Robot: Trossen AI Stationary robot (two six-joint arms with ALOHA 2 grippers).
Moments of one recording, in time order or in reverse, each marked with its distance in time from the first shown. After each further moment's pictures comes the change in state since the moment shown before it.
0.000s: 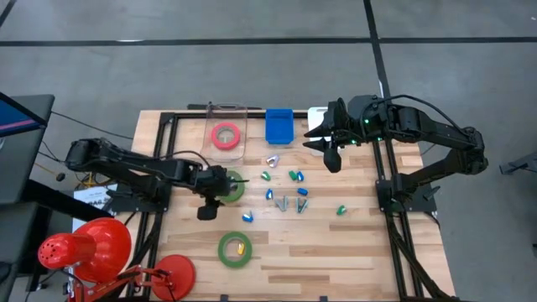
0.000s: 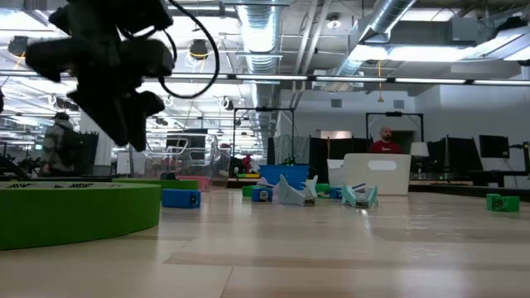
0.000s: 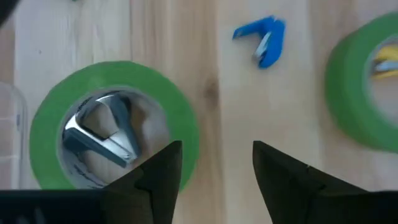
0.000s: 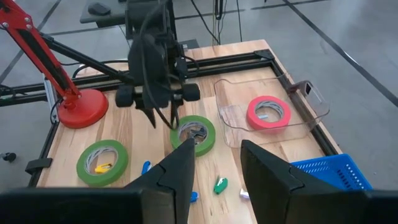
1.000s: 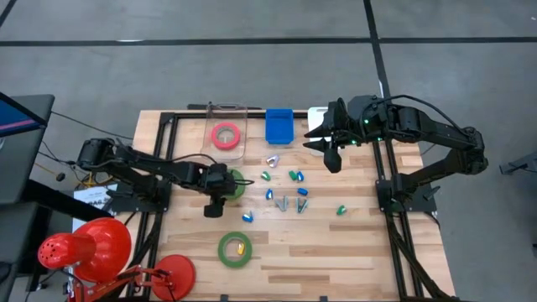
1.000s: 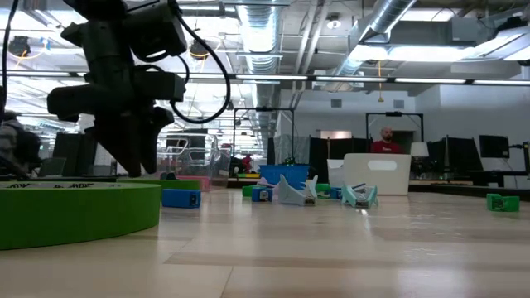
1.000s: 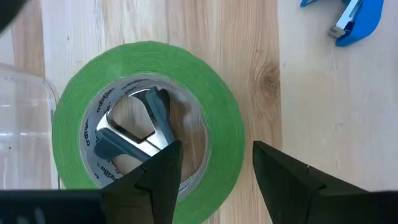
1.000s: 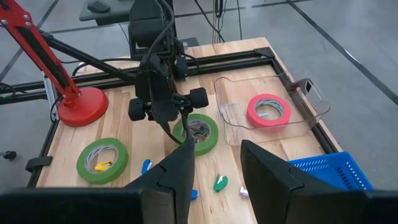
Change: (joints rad) left arm 0.008 0.148 0.016 0.041 -0.141 0.054; right arm 0.000 0.000 0.000 -0.009 0.000 0.003
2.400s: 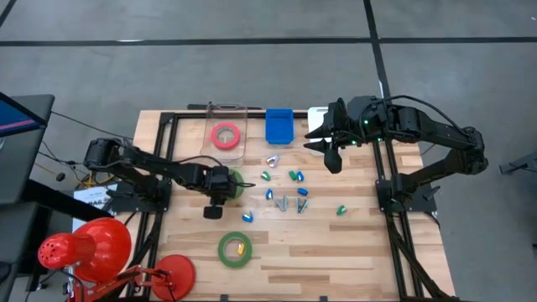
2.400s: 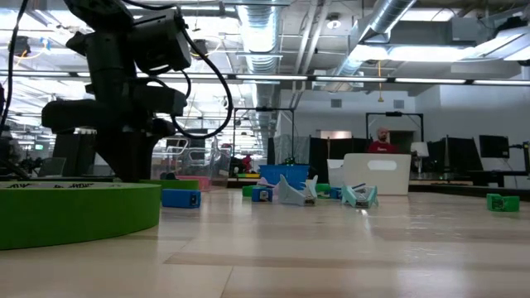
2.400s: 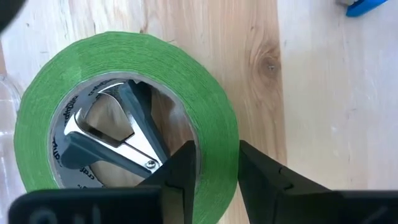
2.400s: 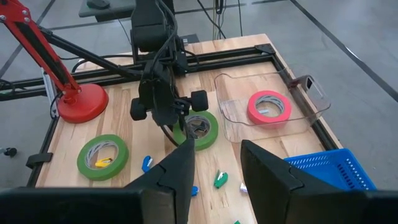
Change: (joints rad) left arm 0.005 0.068 -0.001 0.007 0.039 0.037; right arm 0.002 0.000 0.000 -0.013 0.000 0.000
